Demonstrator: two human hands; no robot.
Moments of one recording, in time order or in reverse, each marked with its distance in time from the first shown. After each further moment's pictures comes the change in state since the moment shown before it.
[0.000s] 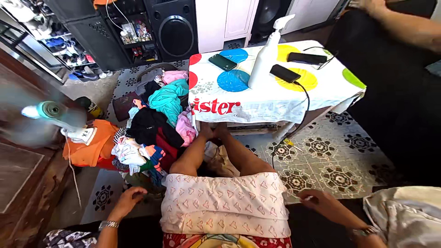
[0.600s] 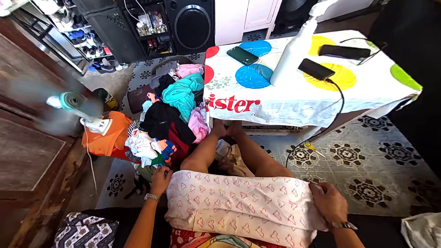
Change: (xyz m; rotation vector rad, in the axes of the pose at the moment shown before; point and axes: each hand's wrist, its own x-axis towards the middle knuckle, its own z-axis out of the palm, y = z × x) left_hand 0.070 0.019 0.065 0.106 0.330 -0.037; right_hand 0.056 -0.025 0.041 0.083 0.642 0.221
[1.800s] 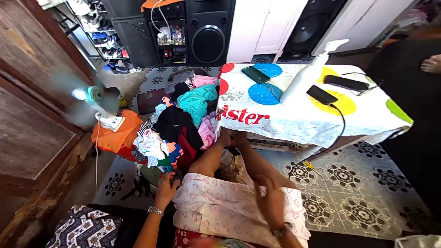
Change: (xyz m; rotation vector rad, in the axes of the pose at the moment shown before) left_hand -0.043 0.028 -0.017 -0.157 -0.011 -0.097; right_hand -0.090 -0.159 0.059 -0.028 -0.101 -0.448
